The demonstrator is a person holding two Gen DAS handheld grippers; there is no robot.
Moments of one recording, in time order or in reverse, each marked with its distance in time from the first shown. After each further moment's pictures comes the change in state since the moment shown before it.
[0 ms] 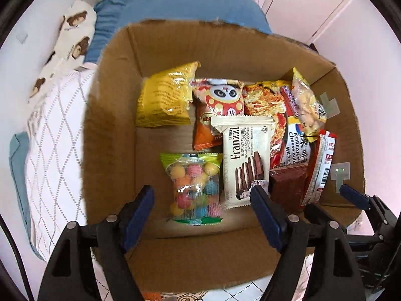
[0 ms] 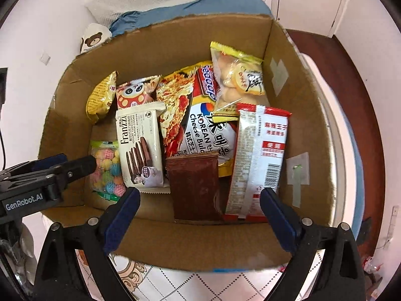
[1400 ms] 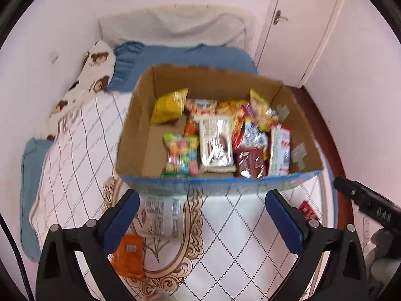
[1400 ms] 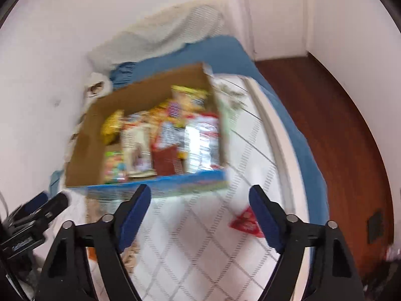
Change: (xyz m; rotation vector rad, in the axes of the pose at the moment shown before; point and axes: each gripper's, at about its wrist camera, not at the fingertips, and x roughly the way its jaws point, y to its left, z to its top) left arm -0.086 -0.027 -0.126 -0.022 -0.335 0.018; right arm -0.099 -0.089 -0.100 0.178 -0.231 0.008
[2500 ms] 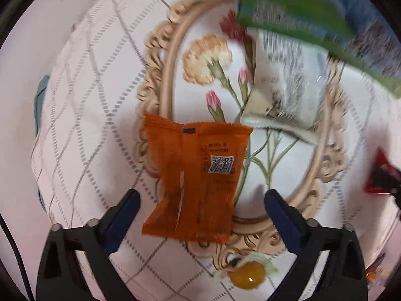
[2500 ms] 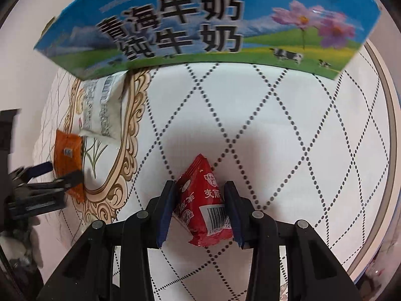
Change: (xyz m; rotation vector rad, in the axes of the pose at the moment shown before) left arm 0.131 0.119 -0.124 0.001 0.440 0.207; right arm 0.124 0.097 -0.136 -0.286 0.337 0.061
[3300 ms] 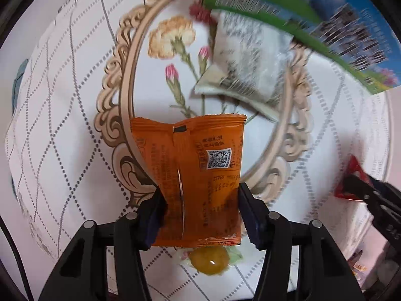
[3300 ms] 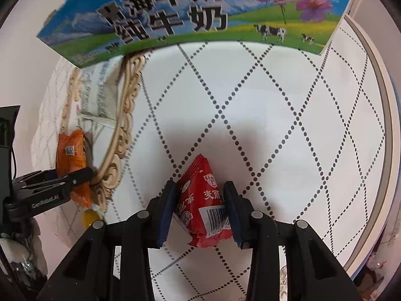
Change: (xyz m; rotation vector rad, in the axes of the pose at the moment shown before) left arm -0.020 -0.016 -0.024 -0.062 0.023 -0.179; right arm -0.011 -0.007 -0.019 0.041 0.005 0.014
